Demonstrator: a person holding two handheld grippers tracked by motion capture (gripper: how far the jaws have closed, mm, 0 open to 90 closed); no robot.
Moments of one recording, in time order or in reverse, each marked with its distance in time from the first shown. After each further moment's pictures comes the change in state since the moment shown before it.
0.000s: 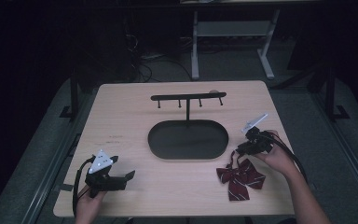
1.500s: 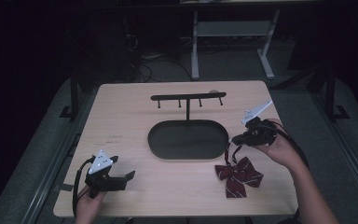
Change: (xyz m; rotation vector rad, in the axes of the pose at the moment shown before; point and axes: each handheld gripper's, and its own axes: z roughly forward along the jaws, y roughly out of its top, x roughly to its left) left arm -0.001 0.000 -0.001 -0.005 -0.002 0.000; right arm 0.037 0.044 -0.064 -0.101 0.037 -0.120
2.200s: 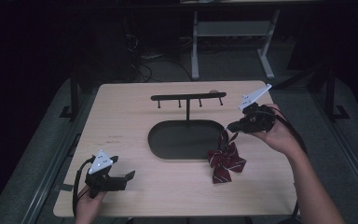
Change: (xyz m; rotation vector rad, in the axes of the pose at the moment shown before) left arm 0.000 0.000 0.000 0.002 0.000 -0.002; right arm -0.001 0.042 -0.025 -0.050 -0.013 -0.073
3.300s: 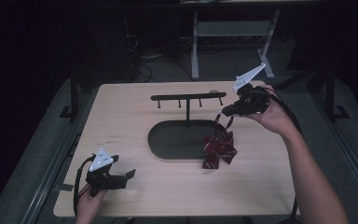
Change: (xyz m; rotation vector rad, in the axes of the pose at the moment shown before) left arm 0.004 0.001 0.004 0.006 -0.007 -0.021; right arm -0.023 0.045 -0.010 -0.012 0.014 -0.045
